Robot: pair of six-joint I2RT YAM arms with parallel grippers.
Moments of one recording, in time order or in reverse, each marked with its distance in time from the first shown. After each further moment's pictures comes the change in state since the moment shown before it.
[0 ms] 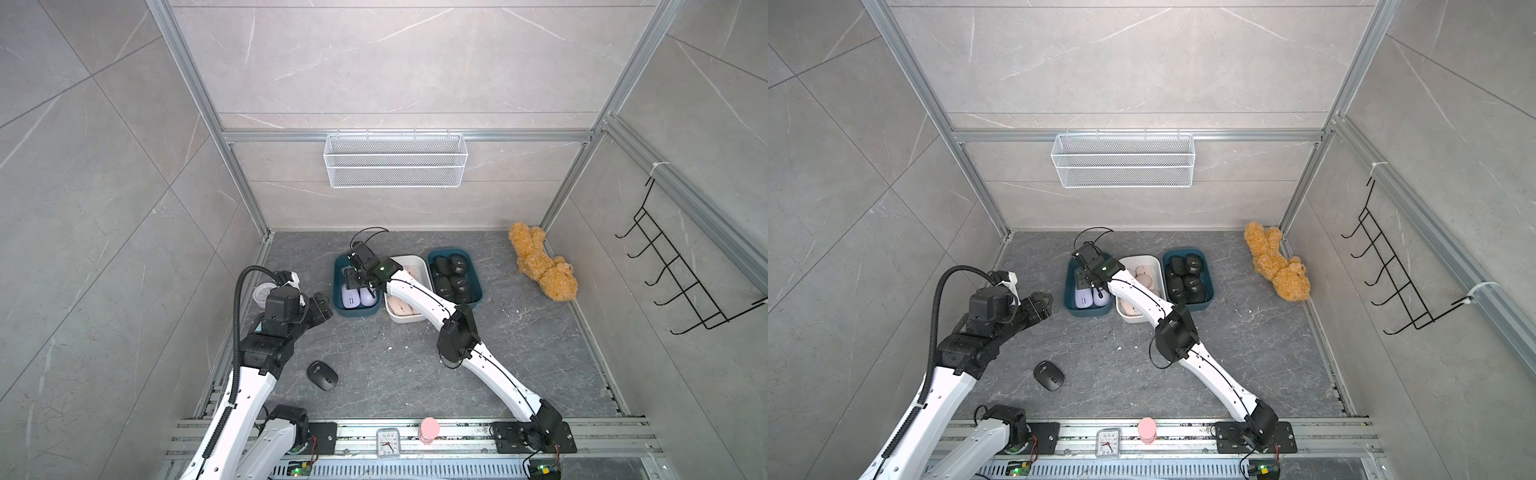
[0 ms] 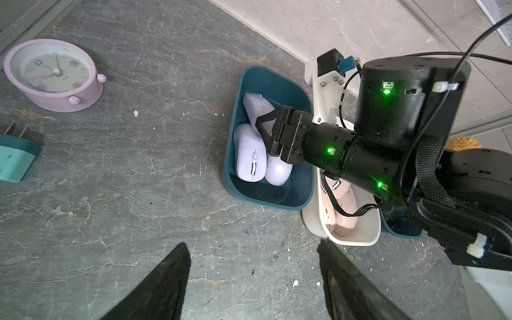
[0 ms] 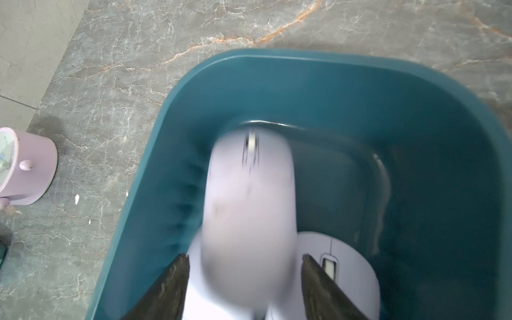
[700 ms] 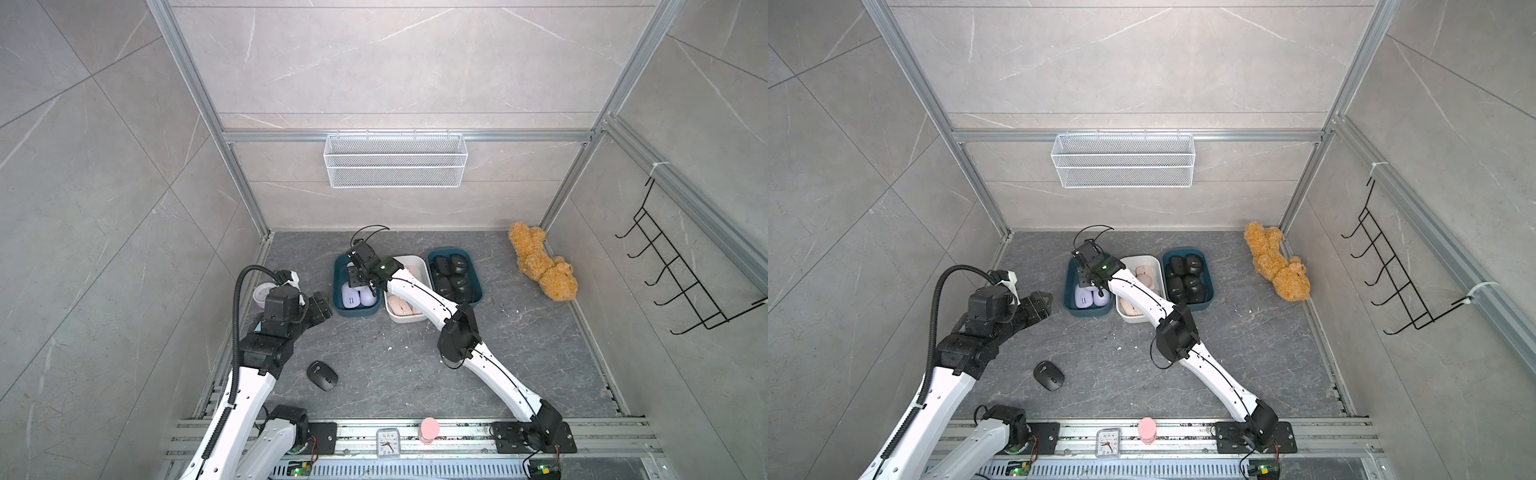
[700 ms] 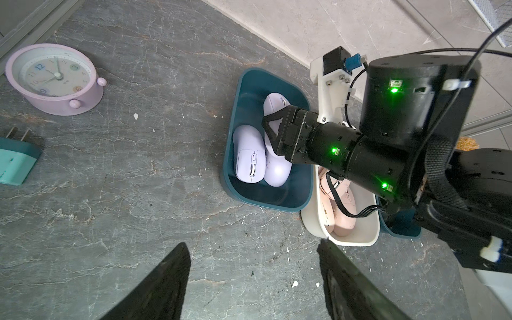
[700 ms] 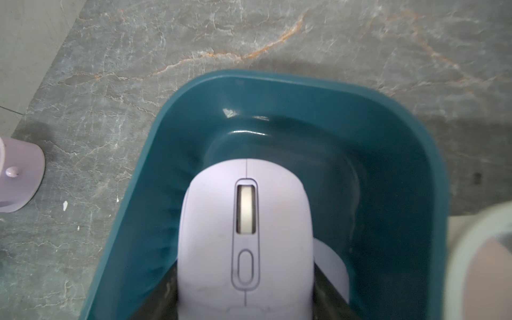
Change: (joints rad) left arm 0.000 0.000 0.008 -0.001 -0.001 0.006; right arm 0.000 -0.010 0.000 -0.017 0.051 -0.020
